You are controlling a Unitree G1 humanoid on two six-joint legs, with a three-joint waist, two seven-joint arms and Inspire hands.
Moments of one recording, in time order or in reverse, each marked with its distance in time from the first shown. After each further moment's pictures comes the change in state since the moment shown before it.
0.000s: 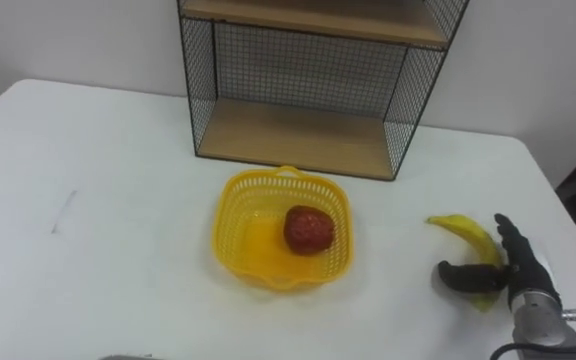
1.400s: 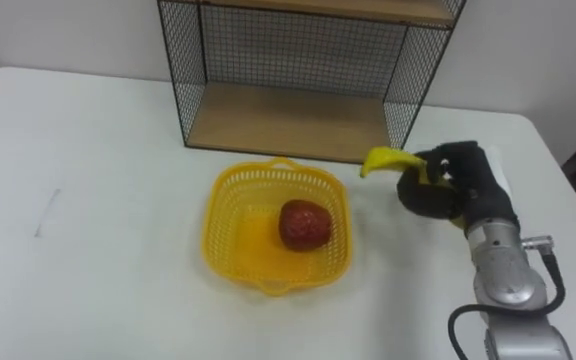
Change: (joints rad) left arm -0.039 -0.004 -0.054 0.032 0.014 -0.037 0.054; right arm 0.096 0.095 0.075 -0.832 0.128 0.086 -0.039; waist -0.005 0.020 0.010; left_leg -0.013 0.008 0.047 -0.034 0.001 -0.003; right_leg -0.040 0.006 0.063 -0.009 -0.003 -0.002
